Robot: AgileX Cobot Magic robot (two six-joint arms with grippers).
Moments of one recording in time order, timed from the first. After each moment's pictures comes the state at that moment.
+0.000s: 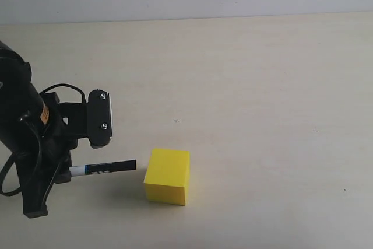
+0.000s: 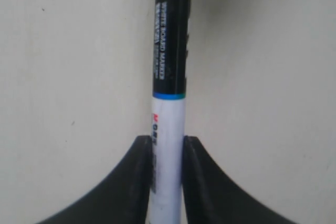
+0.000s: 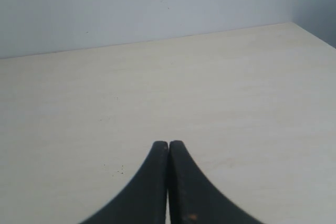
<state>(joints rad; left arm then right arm) -0.65 1.57 -0.78 0.10 0.77 0.72 0.09 0.01 -0.01 -0.08 0.35 0.17</state>
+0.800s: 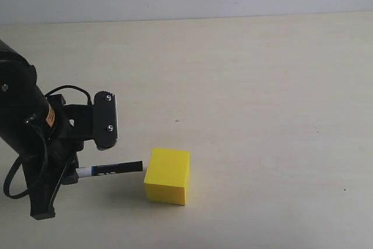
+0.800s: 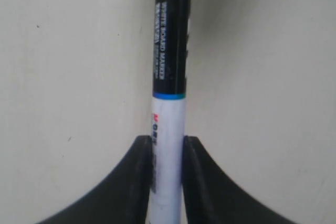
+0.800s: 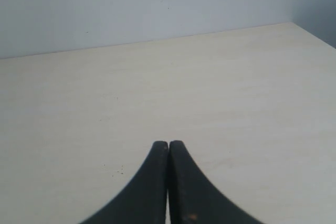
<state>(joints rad) -0.67 1.58 -0.78 0.08 0.76 0.72 0.09 0.01 -0.01 -0.08 0.35 0.17</state>
